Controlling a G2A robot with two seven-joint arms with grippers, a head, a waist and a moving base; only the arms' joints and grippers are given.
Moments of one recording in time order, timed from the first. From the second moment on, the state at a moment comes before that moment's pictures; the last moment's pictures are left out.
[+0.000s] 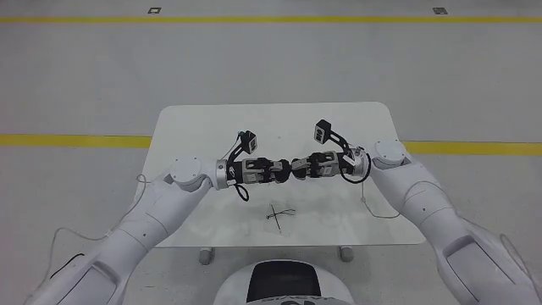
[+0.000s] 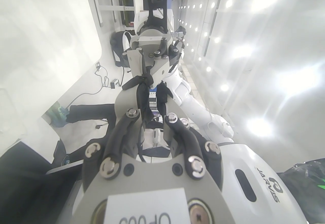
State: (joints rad) left arm 1.04 -1.12 -0.77 -1.17 -0.71 -0.24 -1.03; right arm -0.92 -1.20 0.82 -0.86 0.71 -0.21 1.38
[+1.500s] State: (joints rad) left arm 1.10 -1.09 -0.90 -1.17 -0.61 -0.34 -1.04; right arm -0.94 -1.19 0.88 -0.85 0.70 -0.20 1.38
